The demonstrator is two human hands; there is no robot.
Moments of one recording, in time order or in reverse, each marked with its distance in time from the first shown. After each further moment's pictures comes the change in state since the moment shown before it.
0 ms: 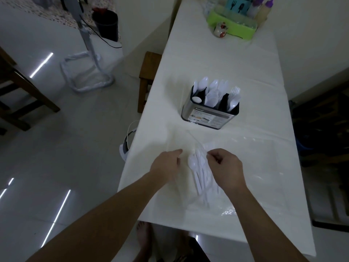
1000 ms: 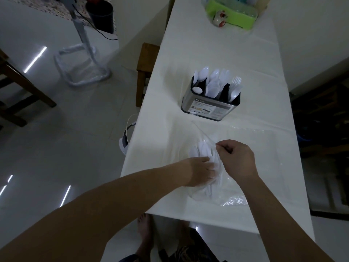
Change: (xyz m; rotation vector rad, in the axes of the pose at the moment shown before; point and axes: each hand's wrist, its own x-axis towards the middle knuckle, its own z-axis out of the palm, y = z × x) left_hand 0.007 0.050 0.031 0.884 -0.079 1.307; right_hand 0.003 0.007 -0.015 -0.051 0.053 0.013
